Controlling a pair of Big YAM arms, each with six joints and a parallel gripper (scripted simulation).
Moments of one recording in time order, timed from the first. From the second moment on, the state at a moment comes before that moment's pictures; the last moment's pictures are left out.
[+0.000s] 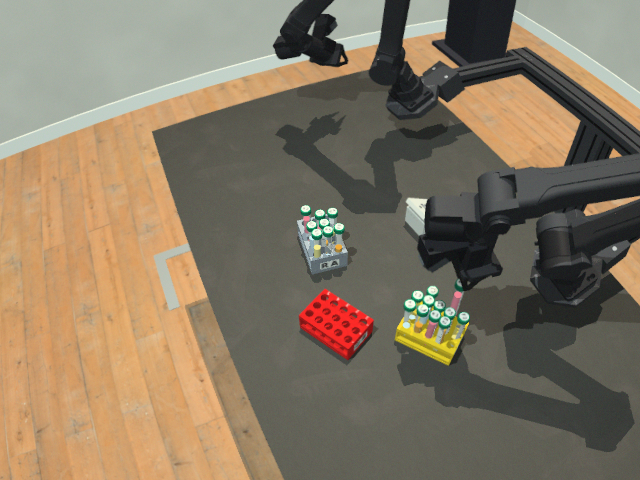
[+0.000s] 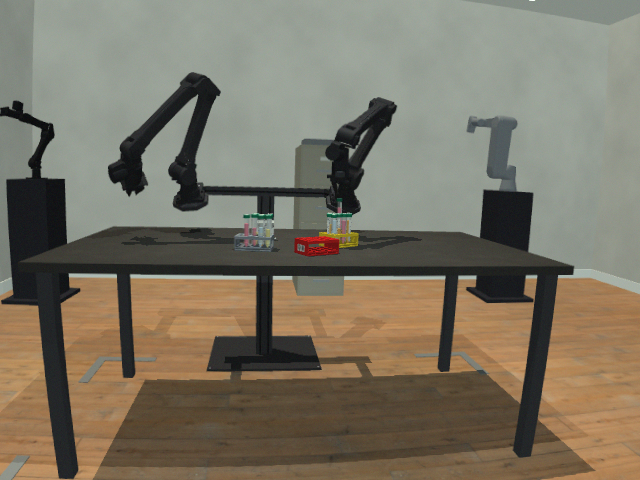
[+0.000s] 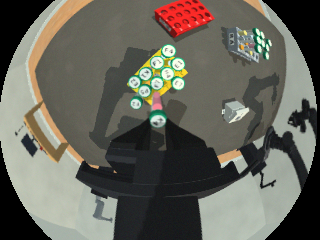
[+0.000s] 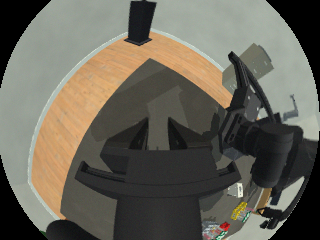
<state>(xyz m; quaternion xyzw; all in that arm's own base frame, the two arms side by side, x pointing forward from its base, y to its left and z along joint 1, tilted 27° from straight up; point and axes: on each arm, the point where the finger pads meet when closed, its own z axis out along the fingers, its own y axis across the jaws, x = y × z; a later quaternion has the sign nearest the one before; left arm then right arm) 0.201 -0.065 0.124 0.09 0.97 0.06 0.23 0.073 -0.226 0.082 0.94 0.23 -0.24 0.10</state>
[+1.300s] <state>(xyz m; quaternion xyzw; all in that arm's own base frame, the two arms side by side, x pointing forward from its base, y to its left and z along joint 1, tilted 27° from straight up) 0.206 -0.064 0.114 0.09 0.97 0.06 0.23 0.073 -0.226 0.082 0.94 0.23 -0.24 0.10</state>
